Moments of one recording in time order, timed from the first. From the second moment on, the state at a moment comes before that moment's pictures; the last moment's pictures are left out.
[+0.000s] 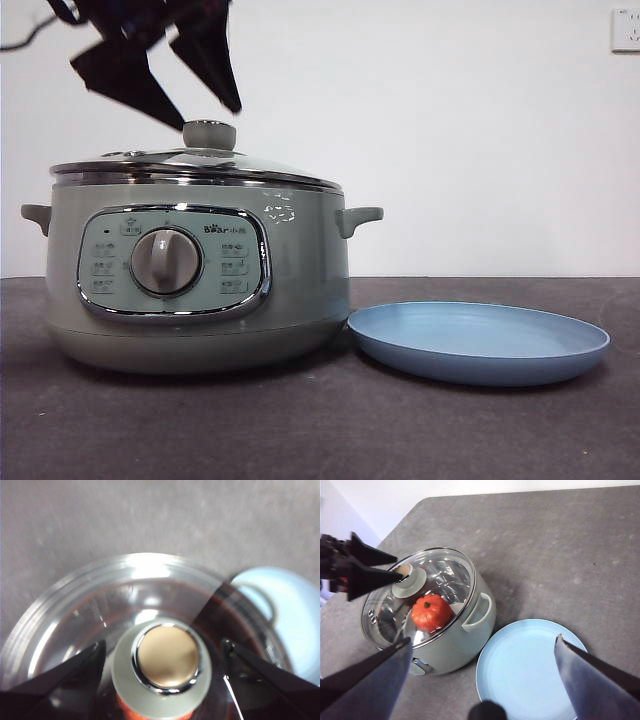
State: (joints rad) left arm -0.41 1.46 1.29 -0.55 0.16 0.01; right arm 0.10 0.92 1.16 -0.77 -0.52 0.04
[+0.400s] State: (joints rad) left arm -0.42 1.50 1.29 -0.55 0.14 0.03; right arm 0.10 0.93 1.16 -0.77 -0.52 0.04
